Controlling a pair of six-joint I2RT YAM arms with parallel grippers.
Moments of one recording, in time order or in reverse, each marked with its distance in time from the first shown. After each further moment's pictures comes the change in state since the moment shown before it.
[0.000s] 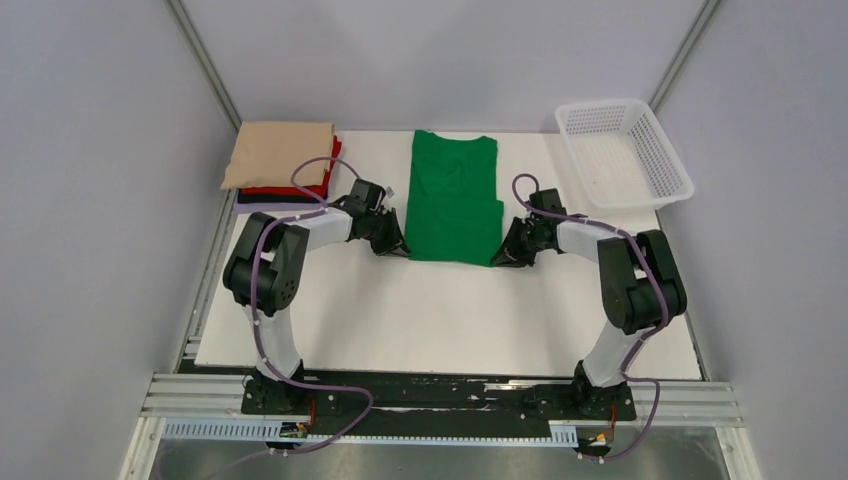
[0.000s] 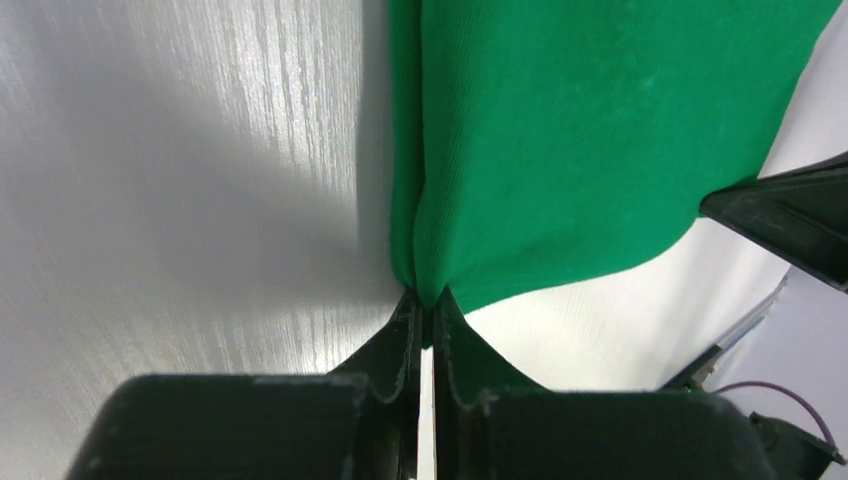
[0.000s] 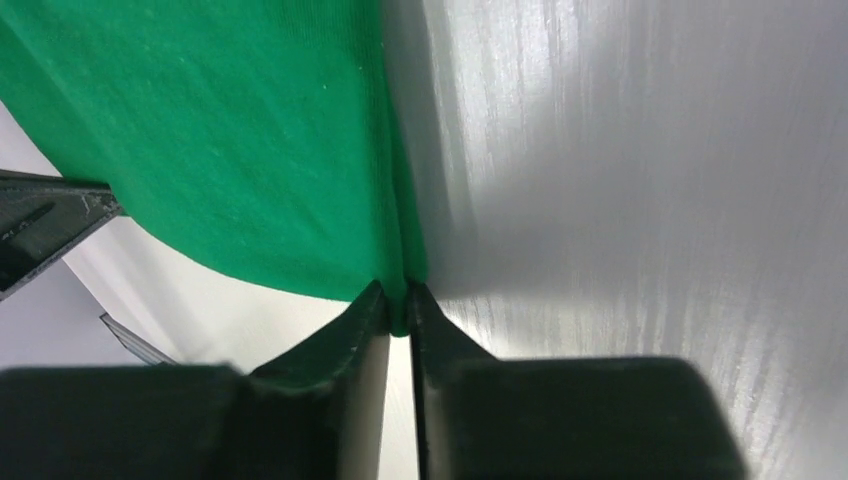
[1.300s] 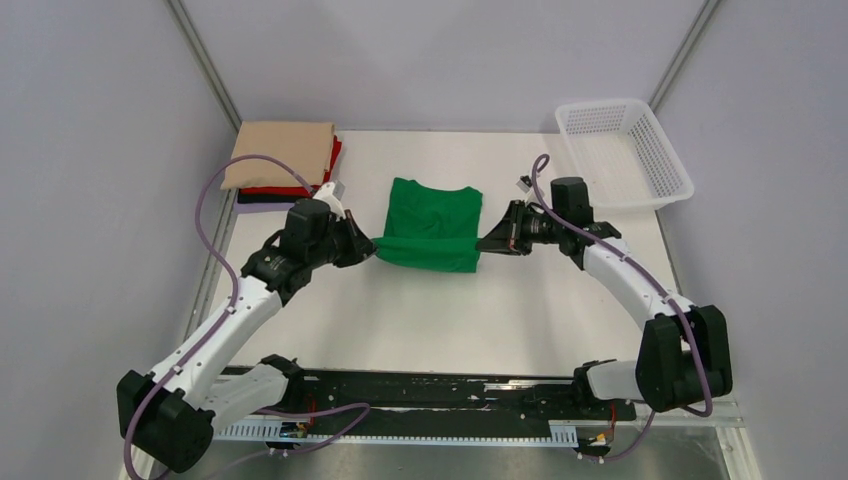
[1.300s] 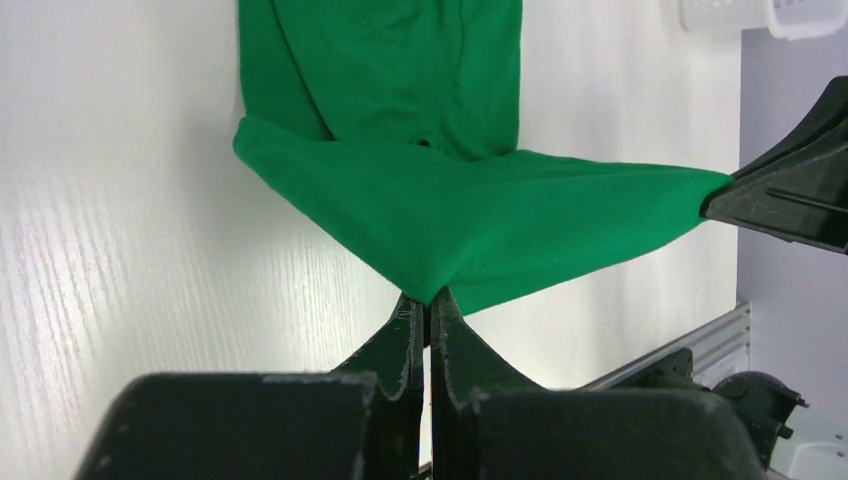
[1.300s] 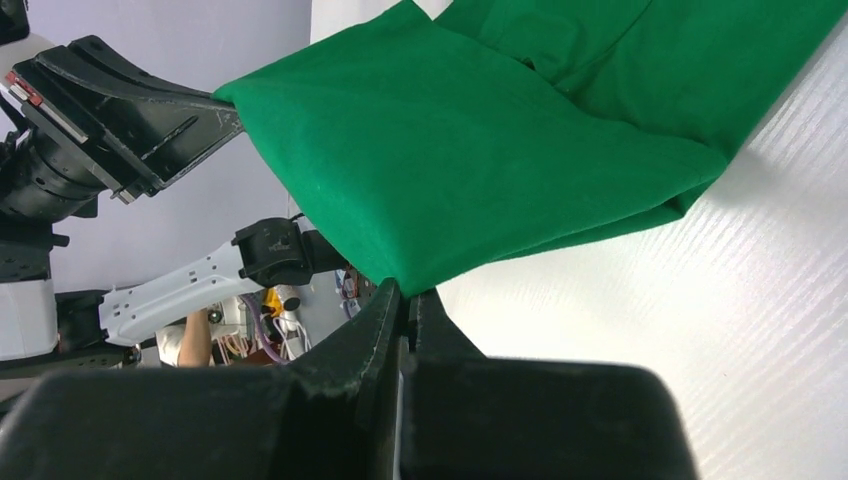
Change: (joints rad) left arm -0.060 -0.898 -0.261 -0.220 -0.266 -0.035; right arm 0.028 -0.433 -0.049 0.030 -0.433 0.016
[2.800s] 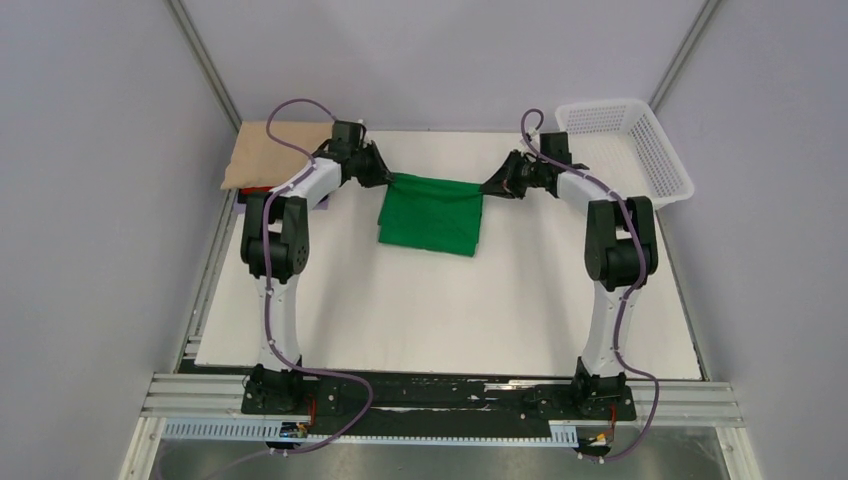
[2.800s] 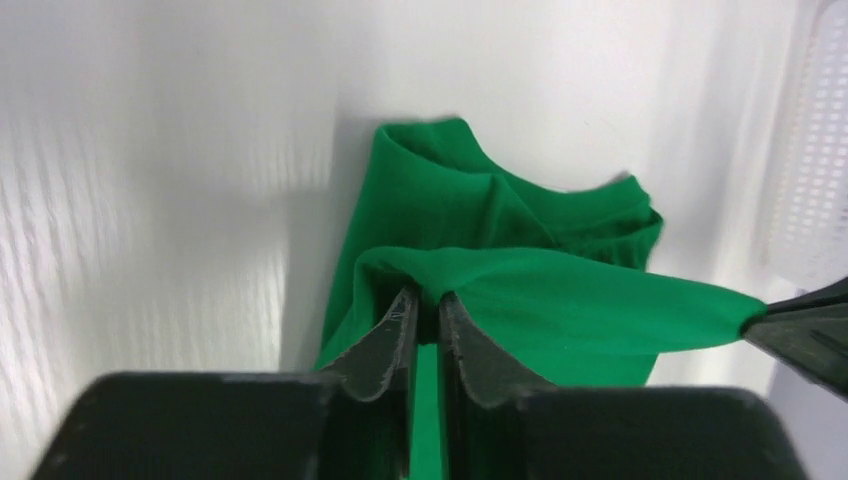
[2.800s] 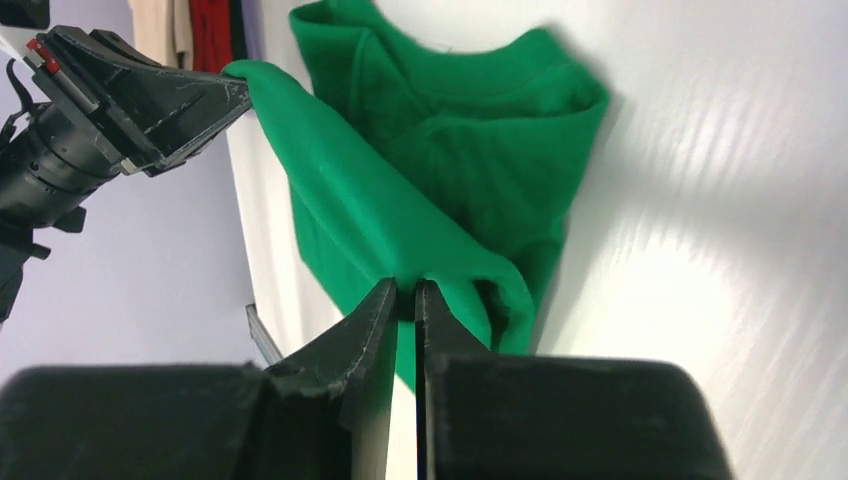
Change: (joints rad) left arm 0.239 1.146 0.827 0.153 0.165 0.055; right arm -0.140 0.760 0.608 0.080 0.084 0.003
